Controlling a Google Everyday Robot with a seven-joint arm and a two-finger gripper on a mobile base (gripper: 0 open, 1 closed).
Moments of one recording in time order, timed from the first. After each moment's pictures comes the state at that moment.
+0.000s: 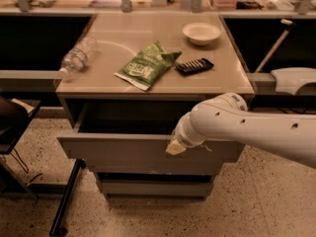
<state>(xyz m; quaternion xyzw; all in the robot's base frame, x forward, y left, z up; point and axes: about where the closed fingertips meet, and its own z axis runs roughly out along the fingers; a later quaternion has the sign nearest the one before) 0.568 -0.071 0.646 -0.54 0.80 0.01 0.26</state>
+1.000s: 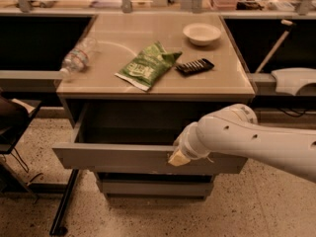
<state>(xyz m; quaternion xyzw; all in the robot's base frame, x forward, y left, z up) 0.530 -0.081 0.645 -0.55 0.80 0.01 0.26</state>
